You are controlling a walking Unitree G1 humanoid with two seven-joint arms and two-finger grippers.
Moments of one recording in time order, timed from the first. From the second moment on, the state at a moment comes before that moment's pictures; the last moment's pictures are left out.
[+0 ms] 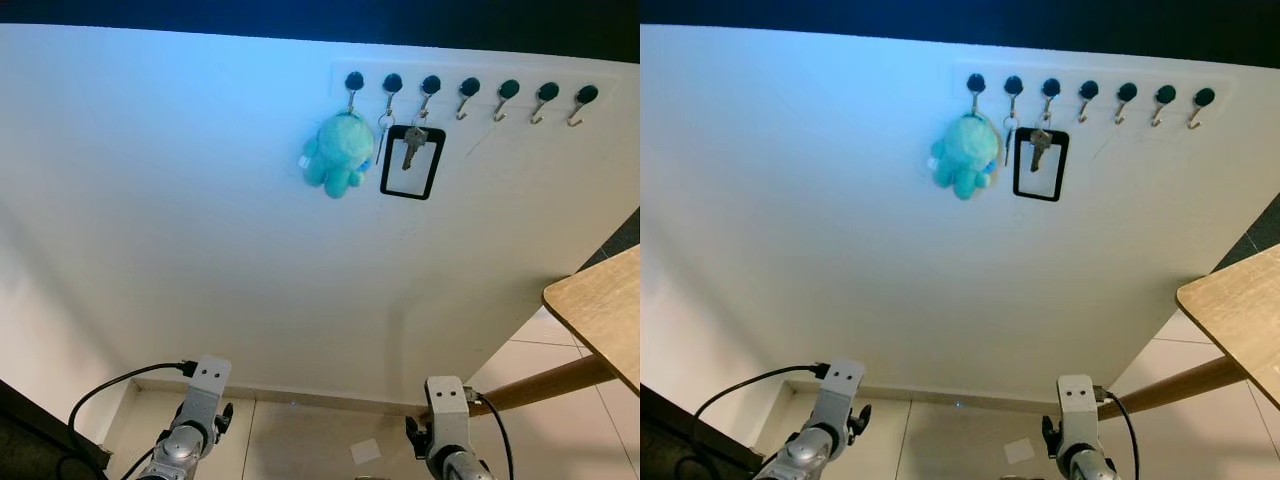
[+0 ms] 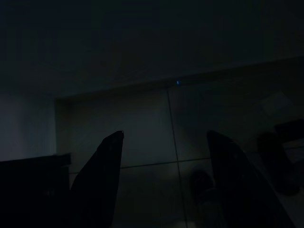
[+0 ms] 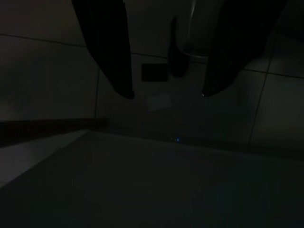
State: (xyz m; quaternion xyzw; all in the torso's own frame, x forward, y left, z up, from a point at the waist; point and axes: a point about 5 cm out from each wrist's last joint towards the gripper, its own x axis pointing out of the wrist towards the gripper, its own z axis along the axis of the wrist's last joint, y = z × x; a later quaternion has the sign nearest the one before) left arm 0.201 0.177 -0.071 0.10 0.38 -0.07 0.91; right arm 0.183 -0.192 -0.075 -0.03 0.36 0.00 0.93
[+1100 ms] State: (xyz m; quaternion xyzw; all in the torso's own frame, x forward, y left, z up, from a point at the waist) left arm 0.198 0.168 -0.074 0.11 0.39 -0.09 0.91; right arm 0.182 -0.193 -0.075 -0.05 0.36 0.01 0.93
